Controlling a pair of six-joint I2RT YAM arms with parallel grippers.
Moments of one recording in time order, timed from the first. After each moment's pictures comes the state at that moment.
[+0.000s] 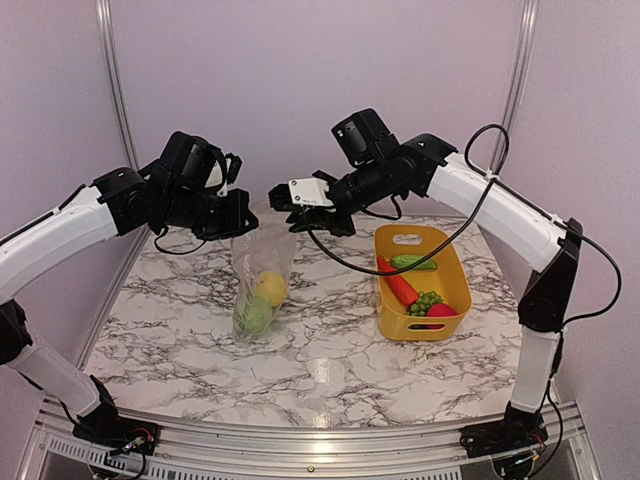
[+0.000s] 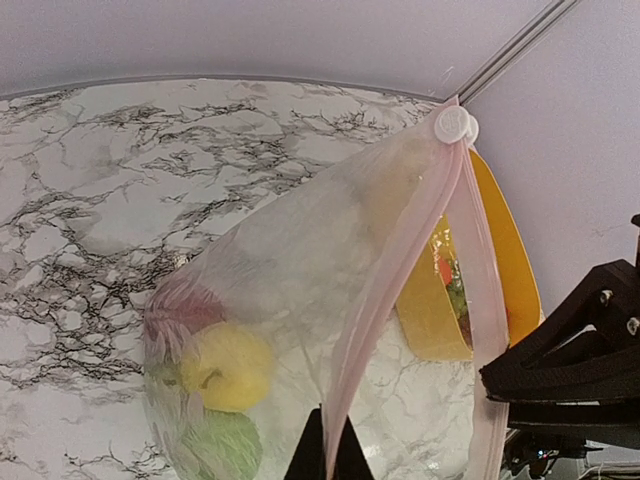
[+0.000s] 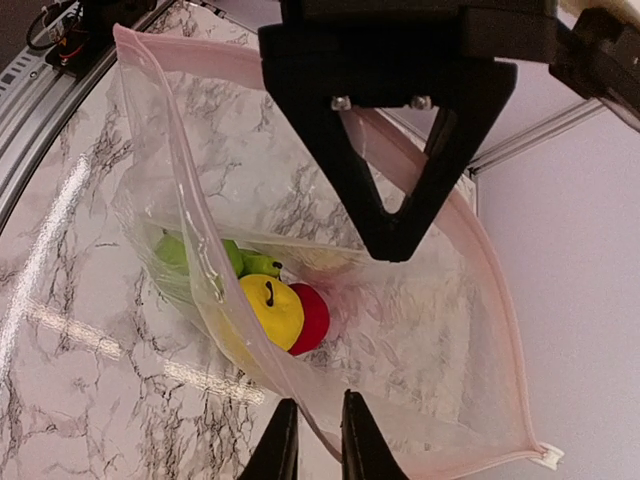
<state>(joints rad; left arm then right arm) -0.77 1.46 1.49 -0.68 -0.05 -0.60 0.85 1.95 2.13 -0.93 -0.41 -1.03</state>
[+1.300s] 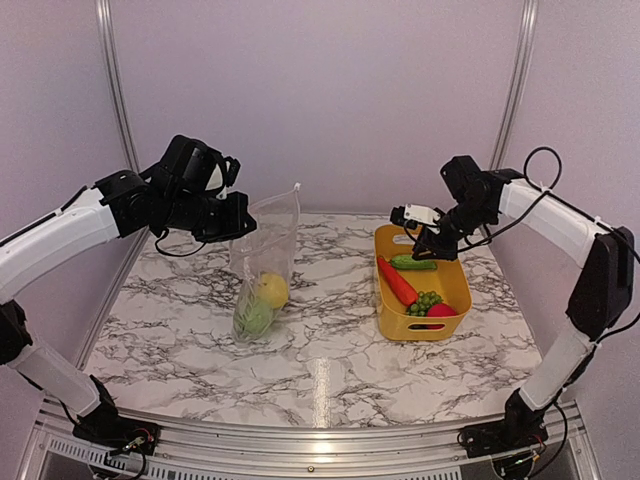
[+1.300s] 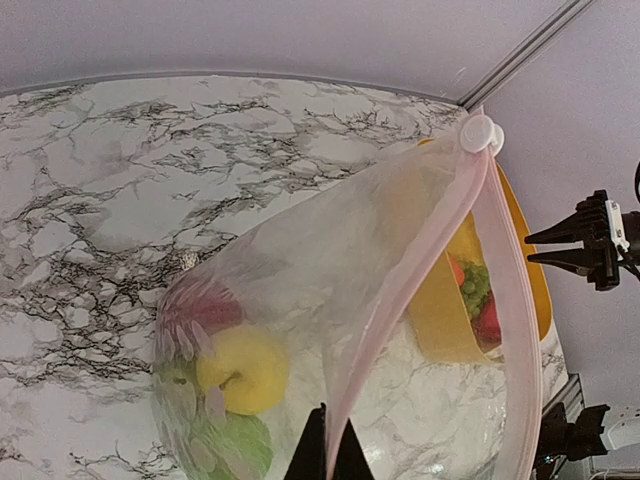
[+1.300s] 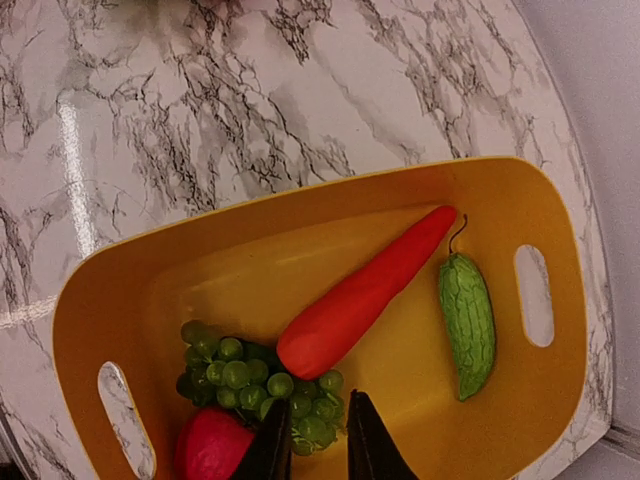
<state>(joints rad) -0.76 1.46 1.47 -0.67 -0.06 -0.60 0.33 1.65 1.53 -0.98 -0.35 -0.91</state>
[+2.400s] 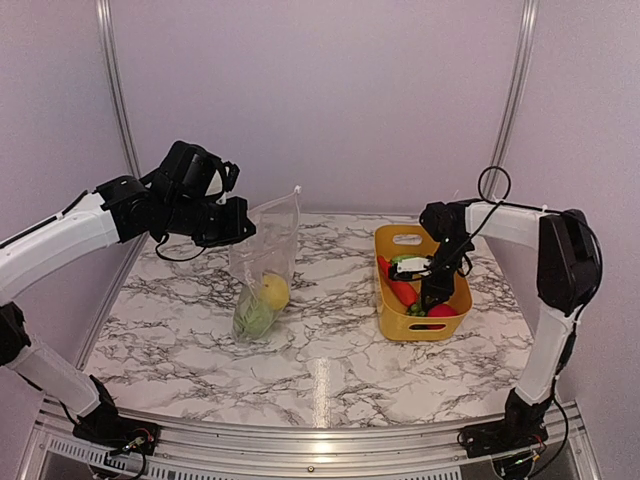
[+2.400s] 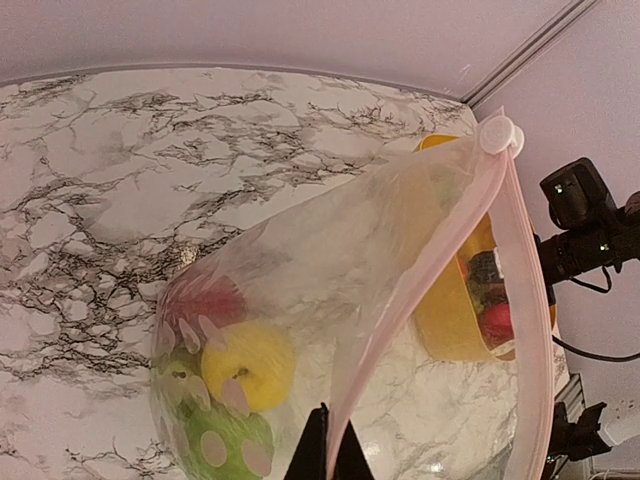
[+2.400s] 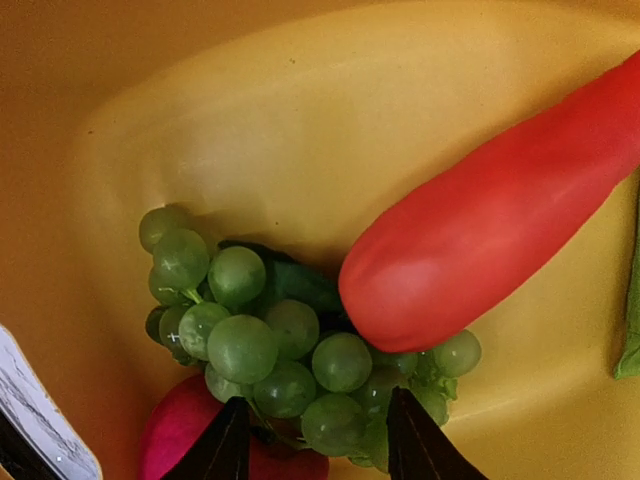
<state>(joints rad) -0.76 1.44 1.42 -0.65 -0.06 -0.62 0.32 1.88 1.43 -1.07 -0.12 -0.99</state>
